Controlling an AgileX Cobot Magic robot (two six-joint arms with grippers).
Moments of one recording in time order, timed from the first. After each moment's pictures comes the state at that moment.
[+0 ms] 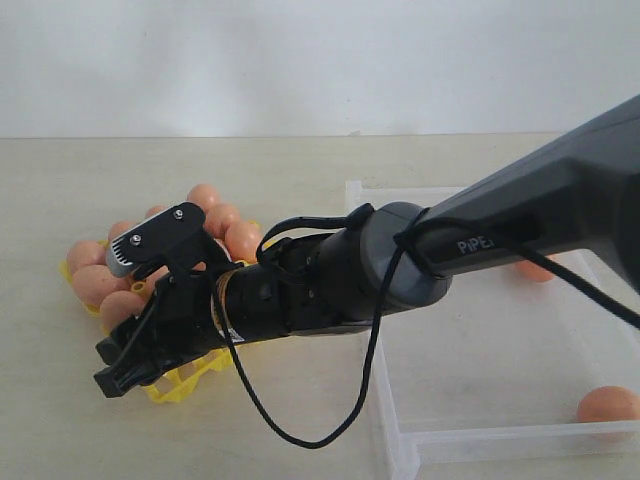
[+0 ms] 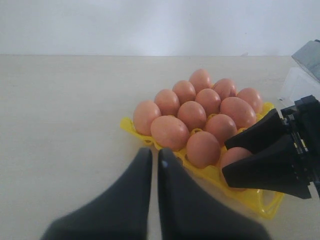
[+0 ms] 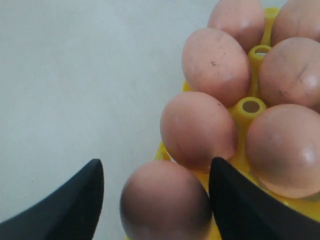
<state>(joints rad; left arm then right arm) -0.17 0.00 0.00 0.04 0.34 -0.08 0.75 2.13 -1.20 -0.90 -0.40 0.92</state>
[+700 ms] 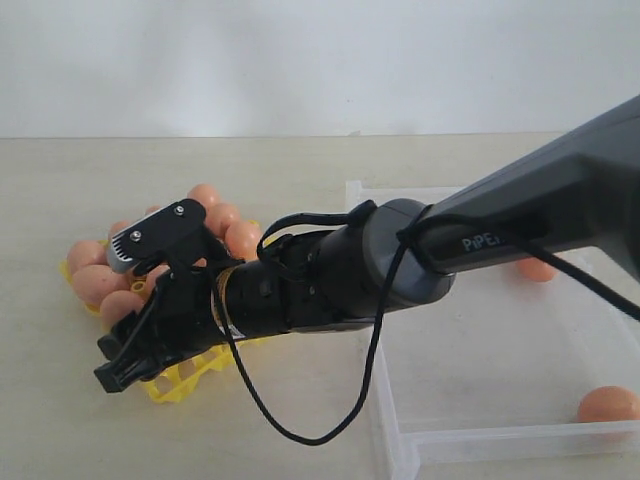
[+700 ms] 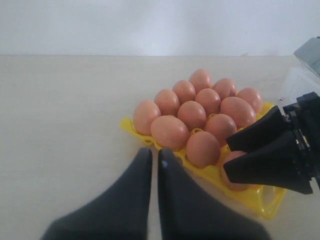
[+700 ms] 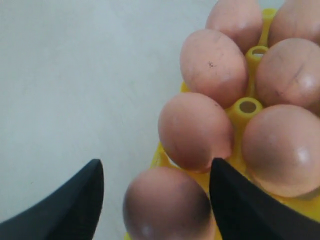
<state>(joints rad) -0.17 0.00 0.00 0.04 0.34 -0.08 0.75 2.11 -1.20 -0.90 -0.39 0.92</state>
